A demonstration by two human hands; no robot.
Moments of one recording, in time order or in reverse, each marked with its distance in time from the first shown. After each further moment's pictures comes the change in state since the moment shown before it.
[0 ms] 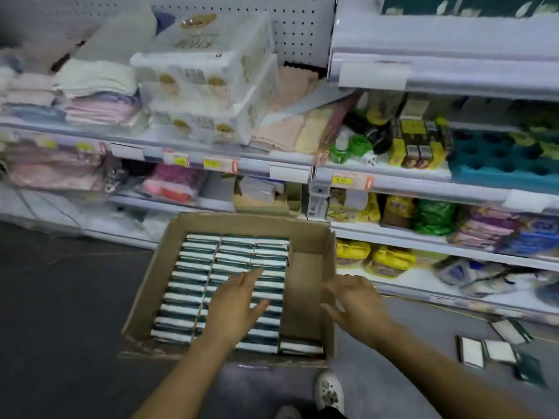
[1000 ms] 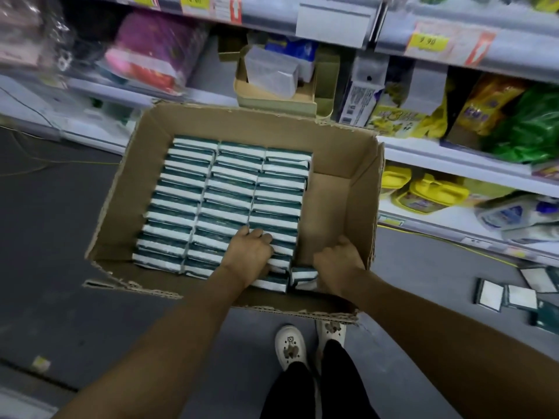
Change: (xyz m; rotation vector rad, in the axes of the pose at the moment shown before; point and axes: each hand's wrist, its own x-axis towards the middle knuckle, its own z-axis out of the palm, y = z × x) left_hand 0.037 -0.060 0.148 0.551 -0.480 0.236; right_hand 0.049 -0.025 0.162 -0.358 -0.694 -0.116
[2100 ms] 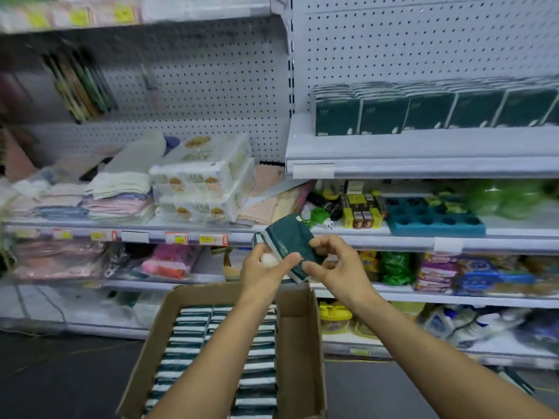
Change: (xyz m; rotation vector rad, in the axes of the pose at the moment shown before) left_hand -0.142 0.046 -0.320 -1.632 0.847 -0.112; right_hand -0.230 0.067 -0.209 1.430 1.232 0.064
